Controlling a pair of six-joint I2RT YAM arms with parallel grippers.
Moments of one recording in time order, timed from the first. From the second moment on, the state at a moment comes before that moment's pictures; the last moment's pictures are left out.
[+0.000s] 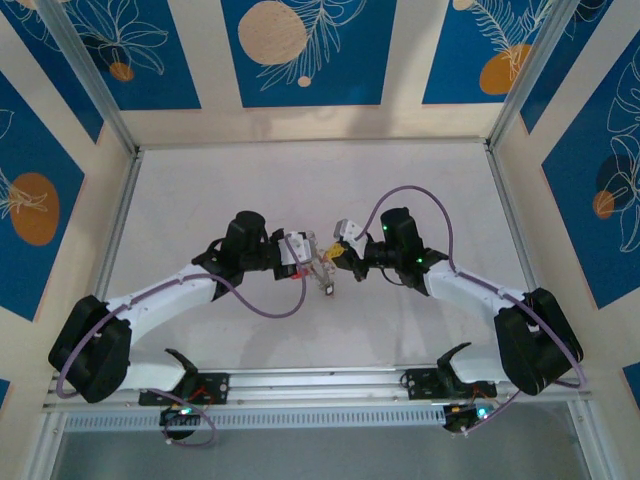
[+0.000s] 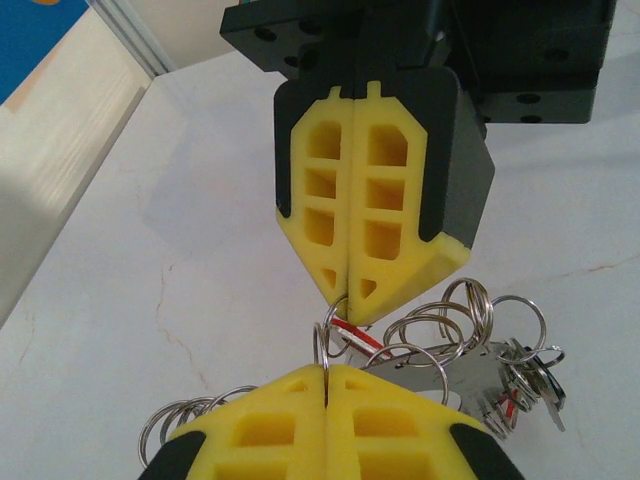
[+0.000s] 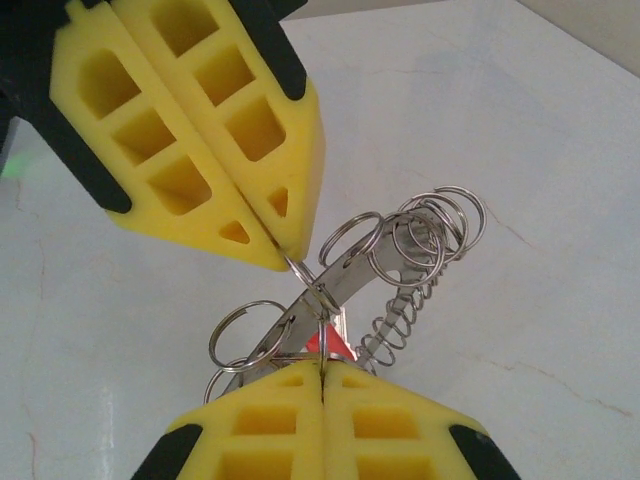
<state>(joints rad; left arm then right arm) -0.65 1.31 0.75 0.09 0.50 0.67 0.52 1.31 0.67 0.11 -0.68 -0.38</state>
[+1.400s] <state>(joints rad) -0.68 1.34 0.75 0.16 0.66 0.62 0.54 1.18 0.58 0.14 -0.65 -0.65</state>
